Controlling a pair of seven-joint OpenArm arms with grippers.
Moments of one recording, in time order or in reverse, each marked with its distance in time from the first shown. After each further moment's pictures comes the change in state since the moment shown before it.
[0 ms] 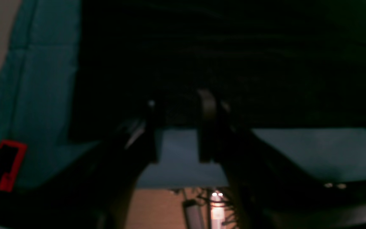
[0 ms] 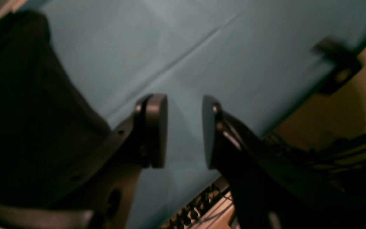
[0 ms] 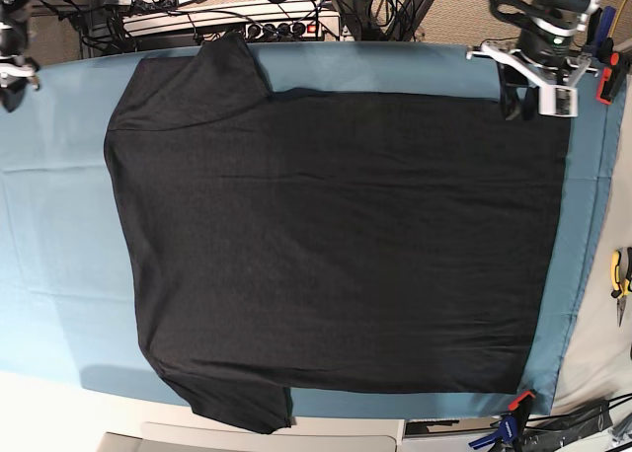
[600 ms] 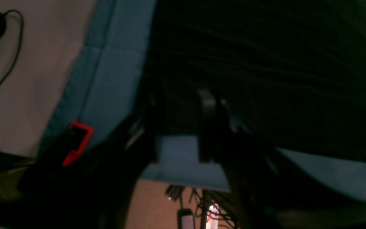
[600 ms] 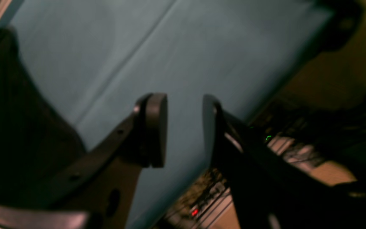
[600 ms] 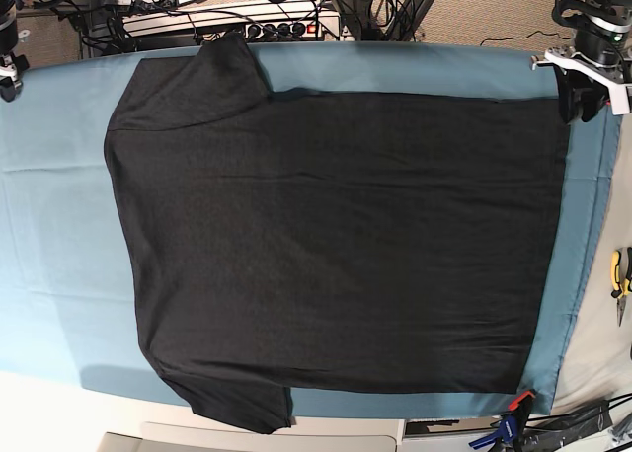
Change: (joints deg) left arm 0.4 0.3 -18.6 0.1 -14.7 -3.4 4.5; right arm 4.1 8.0 -0.9 -22.5 11.0 4.1 -4.9
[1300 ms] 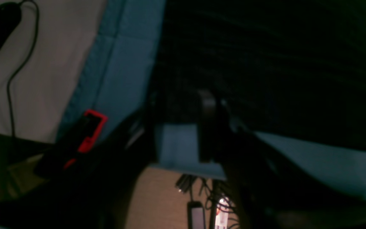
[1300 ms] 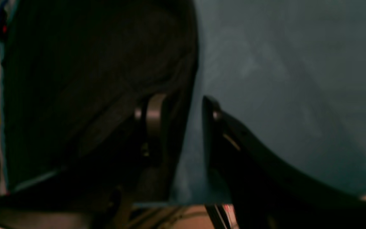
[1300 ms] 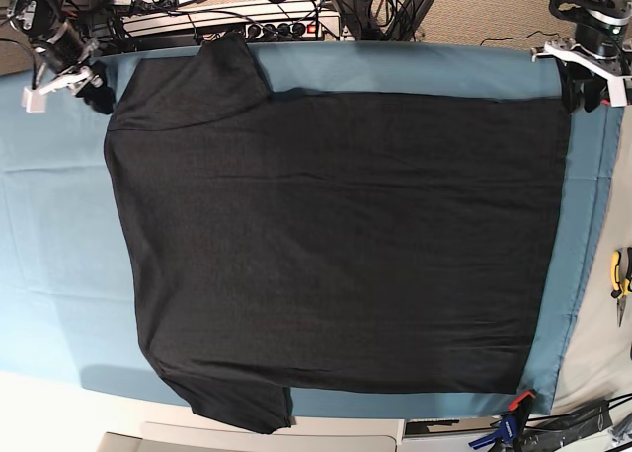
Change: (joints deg) left arm 1.8 1.1 -0.1 0.0 3.6 0.0 -0.7; right arm 0.2 0.9 -20.1 -0.7 7.9 14.7 -7.5
